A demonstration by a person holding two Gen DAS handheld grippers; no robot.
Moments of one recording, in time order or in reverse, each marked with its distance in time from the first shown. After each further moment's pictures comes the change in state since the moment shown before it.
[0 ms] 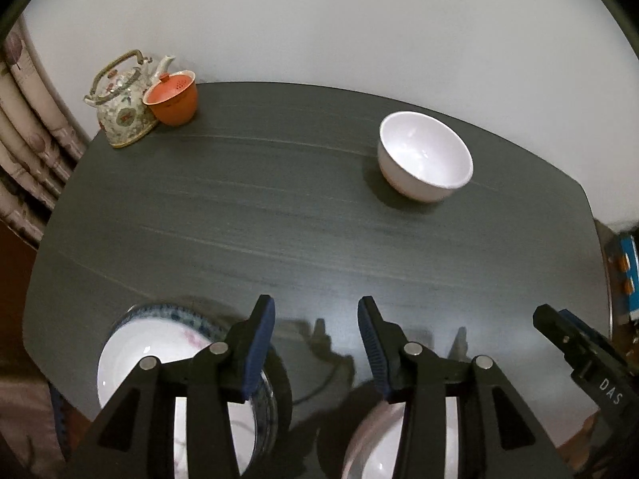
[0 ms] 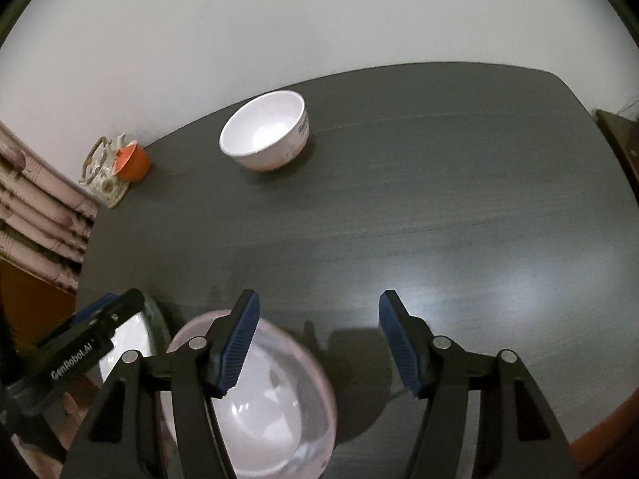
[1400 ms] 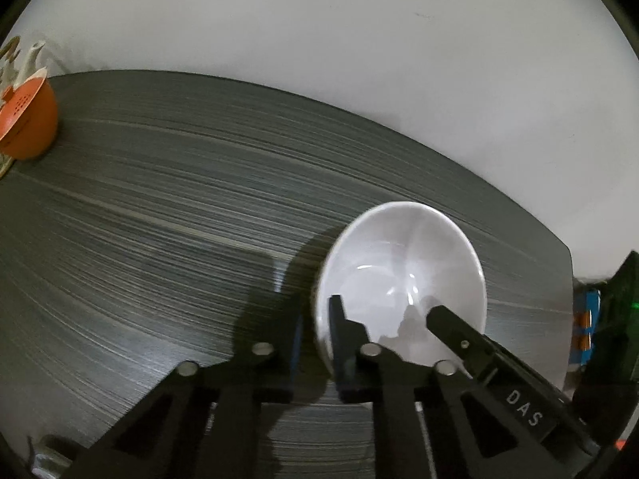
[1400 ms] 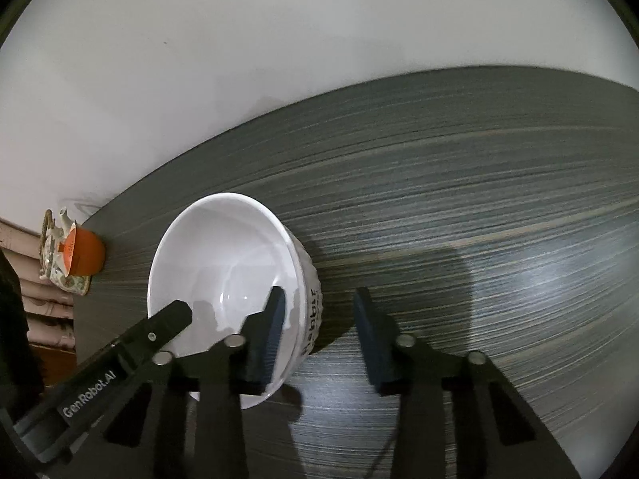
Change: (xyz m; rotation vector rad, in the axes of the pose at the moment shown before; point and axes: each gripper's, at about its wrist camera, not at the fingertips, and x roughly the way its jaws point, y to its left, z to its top) left arm 0.130 -0.044 0.139 -0.074 0.123 -0.206; right arm 0.168 0.007 0.158 0.107 0.129 0.046
